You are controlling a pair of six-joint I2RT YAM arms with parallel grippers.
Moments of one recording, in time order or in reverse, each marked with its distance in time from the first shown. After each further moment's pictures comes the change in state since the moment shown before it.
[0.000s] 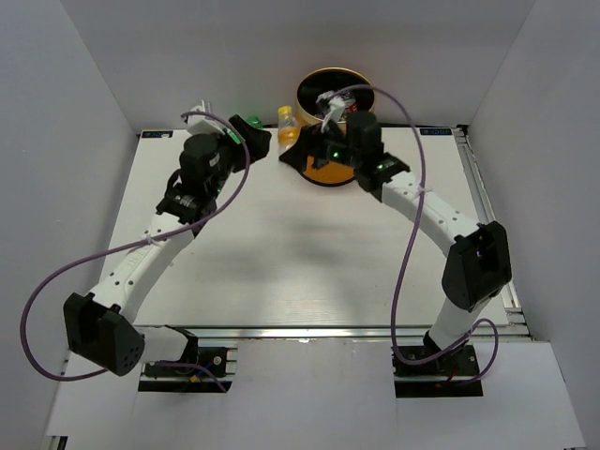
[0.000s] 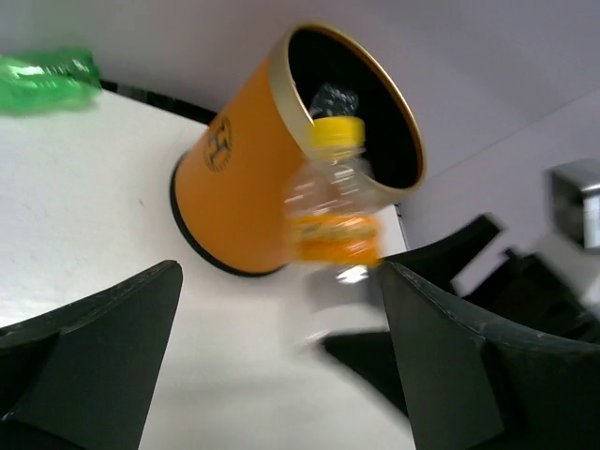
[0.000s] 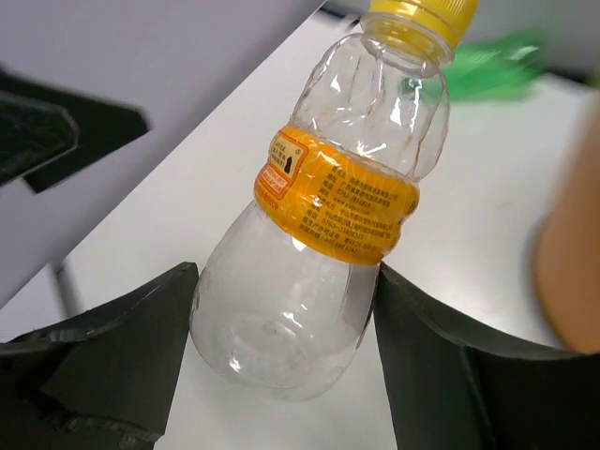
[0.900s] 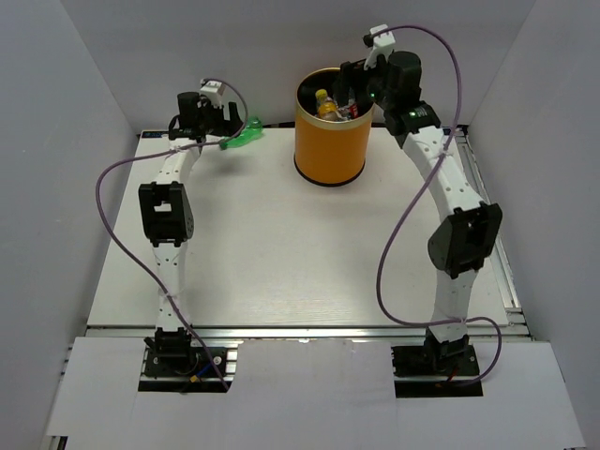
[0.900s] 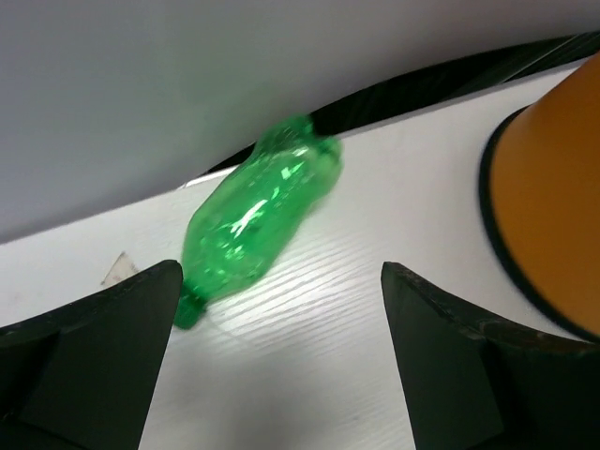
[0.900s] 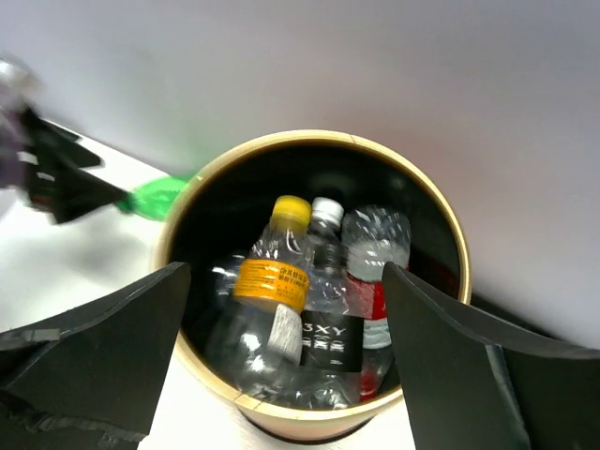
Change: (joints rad) left arm 0.414 1.213 1.115 -0.165 0.579 0.717; right arm -0.278 0.306 0.652 -0.272 0.272 -0.356
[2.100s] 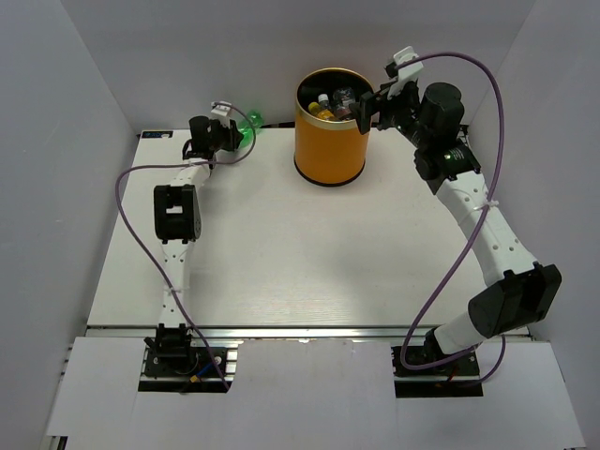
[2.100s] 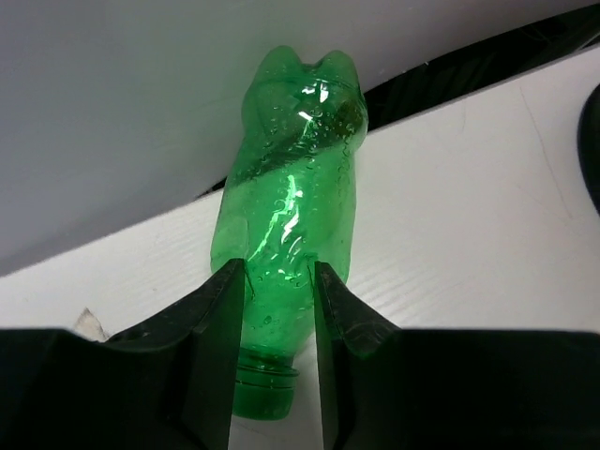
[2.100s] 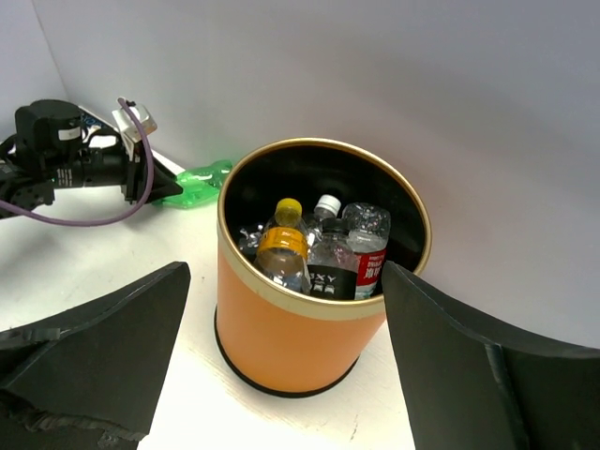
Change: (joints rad) left arm 0.013 0.248 -0.012 0.394 0.041 0.059; right arm 0.010 -0.526 -0.542 0.166 -0.069 -0.155
